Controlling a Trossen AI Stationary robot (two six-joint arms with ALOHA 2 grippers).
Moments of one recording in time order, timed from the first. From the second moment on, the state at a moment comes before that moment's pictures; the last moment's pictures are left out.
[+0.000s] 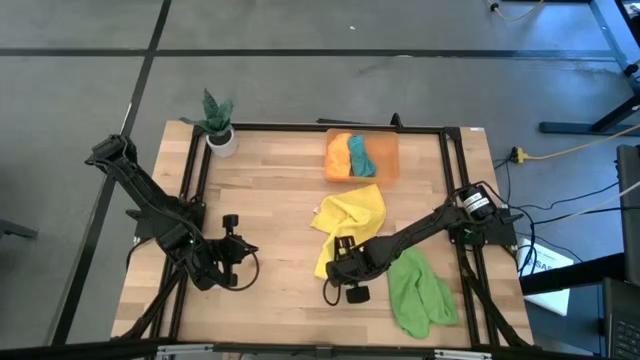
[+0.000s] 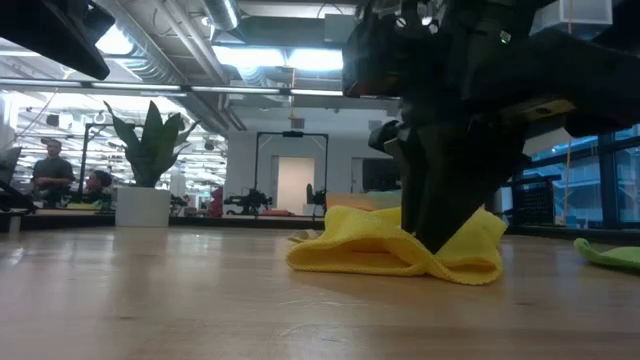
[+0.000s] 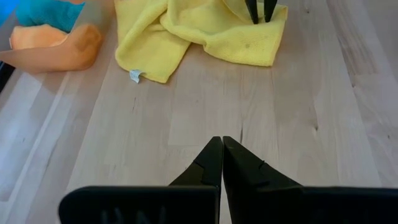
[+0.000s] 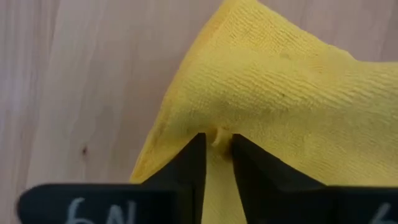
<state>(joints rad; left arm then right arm) -0.81 1.16 0.75 -0.63 -0.74 -0.62 0.41 2.02 1.34 -0.56 0.10 0.18</state>
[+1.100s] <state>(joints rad) -0.81 1.21 0.76 -0.55 -0.74 -0.57 0.52 2.01 1.79 -1.04 0.47 0.17</state>
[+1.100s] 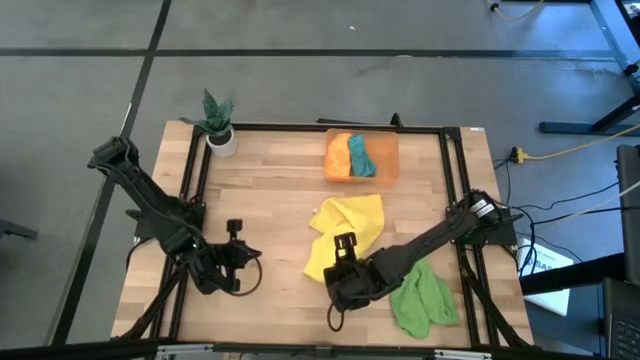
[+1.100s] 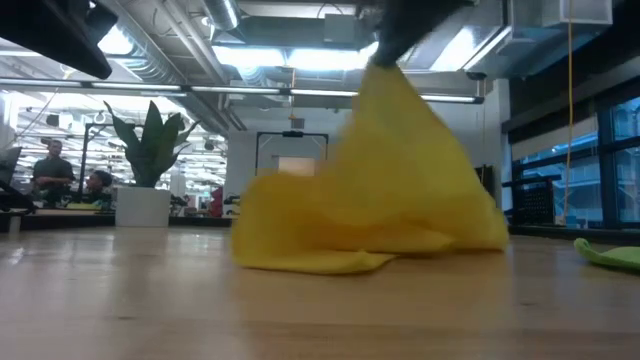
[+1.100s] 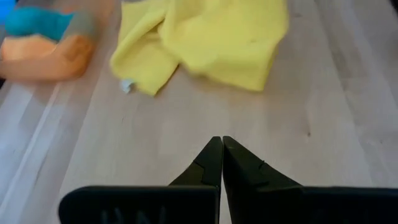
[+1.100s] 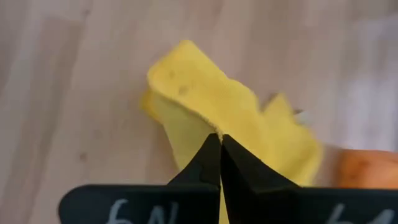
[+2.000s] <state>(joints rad) -0.80 1.49 0.76 -0.09 -0.73 -0.09 0.44 2.01 1.91 -1.04 0.64 0.04</state>
